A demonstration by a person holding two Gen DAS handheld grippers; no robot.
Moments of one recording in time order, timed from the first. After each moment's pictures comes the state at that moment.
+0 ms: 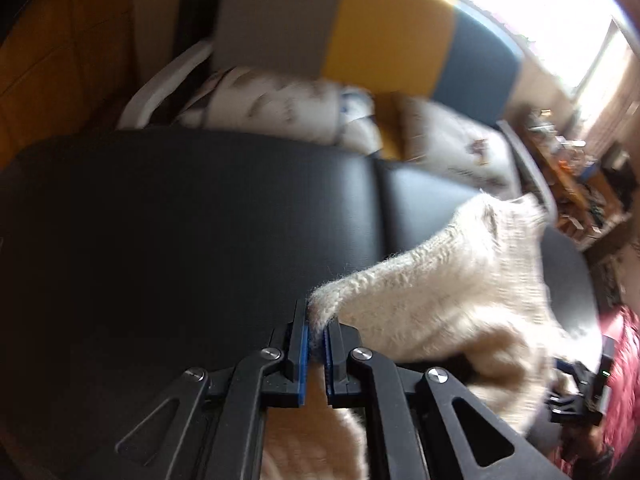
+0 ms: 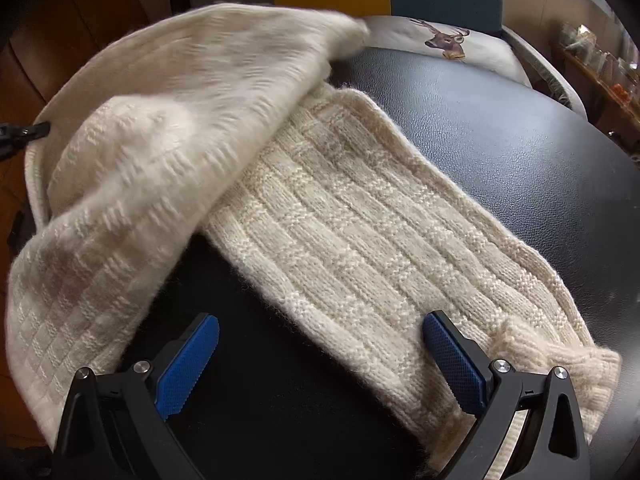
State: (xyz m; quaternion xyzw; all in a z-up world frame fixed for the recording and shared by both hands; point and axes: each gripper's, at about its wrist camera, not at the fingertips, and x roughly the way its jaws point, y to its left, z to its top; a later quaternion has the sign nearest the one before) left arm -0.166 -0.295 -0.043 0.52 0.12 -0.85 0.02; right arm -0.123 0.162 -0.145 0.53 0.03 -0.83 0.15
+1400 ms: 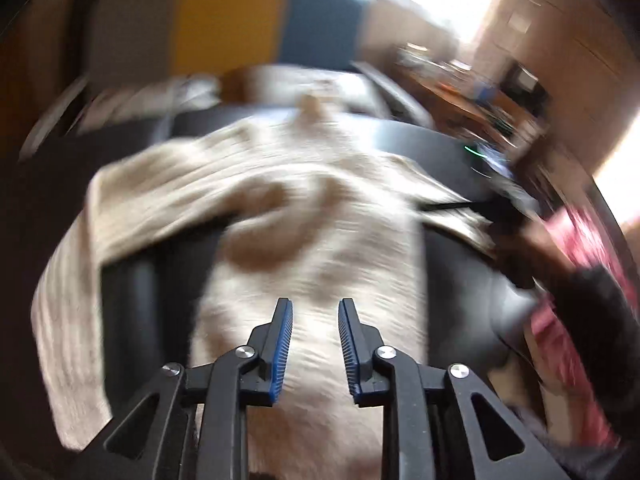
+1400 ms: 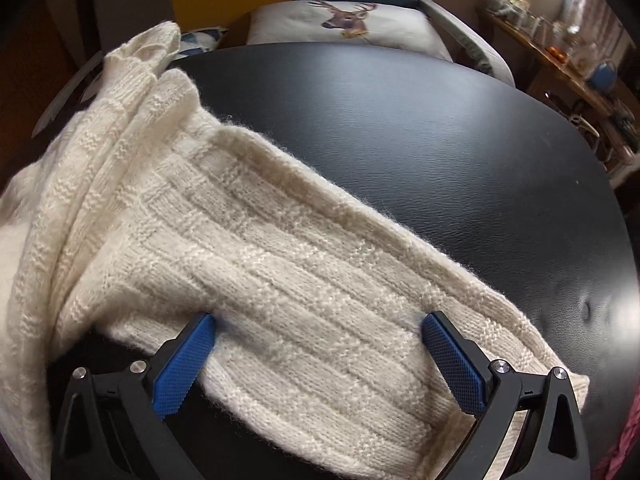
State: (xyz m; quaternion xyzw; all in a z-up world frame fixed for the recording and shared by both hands) left arm 0.008 -0.049 -0.026 0.47 0.01 -0.86 -0.20; right arm -0.172 0.238 -0.155 0.56 0.01 -0.83 0.01
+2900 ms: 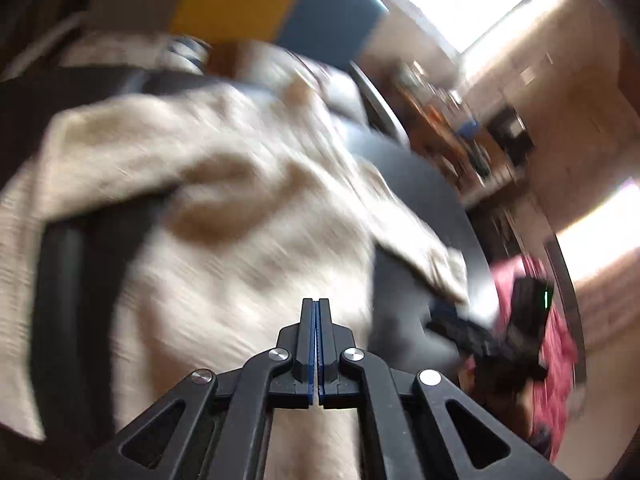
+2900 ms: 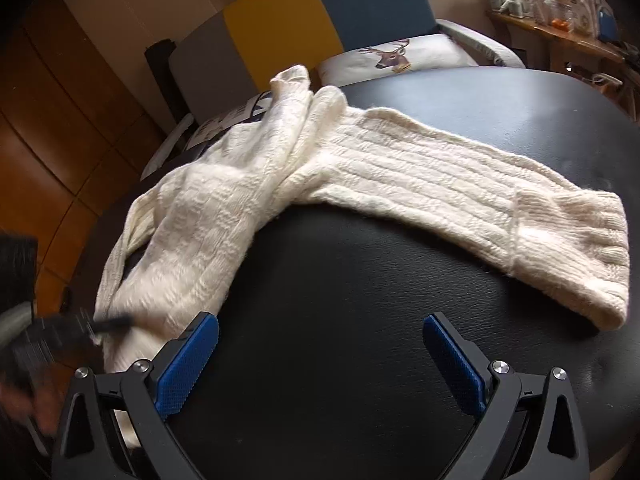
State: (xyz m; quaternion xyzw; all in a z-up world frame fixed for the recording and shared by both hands) left arm -0.049 -0.069 -0.035 0.48 0.21 -0.83 -0.20; right arm -0.012 0.210 -0.112 0.47 -0.14 -0.86 0.16
